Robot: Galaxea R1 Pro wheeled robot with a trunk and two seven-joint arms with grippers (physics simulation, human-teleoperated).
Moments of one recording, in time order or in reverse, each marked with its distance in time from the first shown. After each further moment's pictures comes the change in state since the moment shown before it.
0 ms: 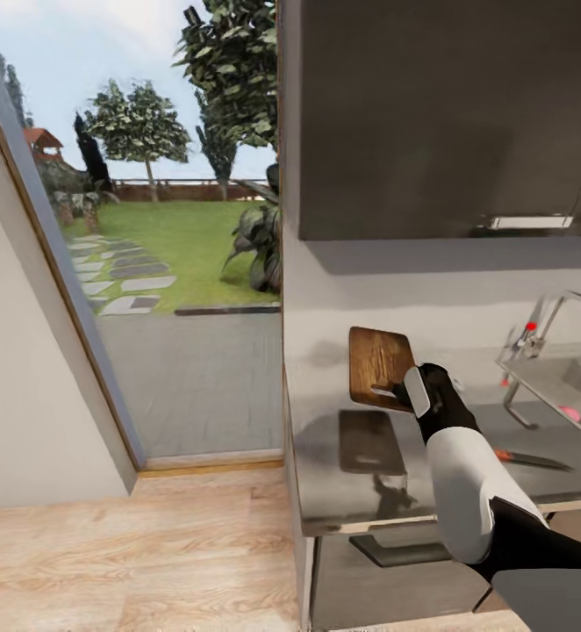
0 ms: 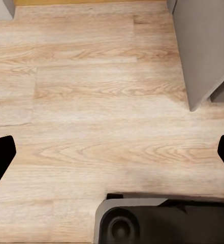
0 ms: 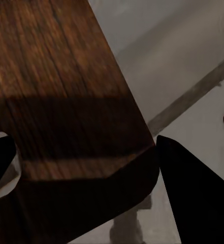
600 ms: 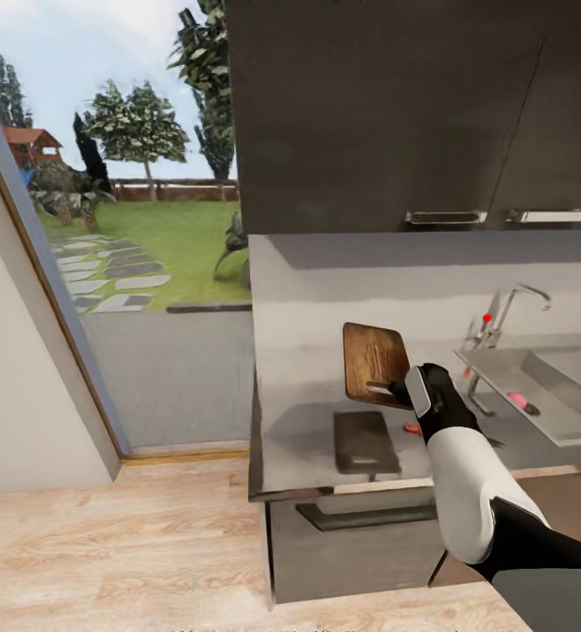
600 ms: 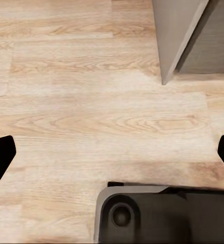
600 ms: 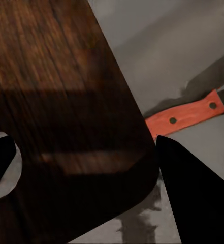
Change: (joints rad) left arm 0.000 -0.002 0.002 0.036 -0.001 0.002 0.005; right arm 0.000 -0.004 0.001 -0.001 0.007 0.004 0.080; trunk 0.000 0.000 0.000
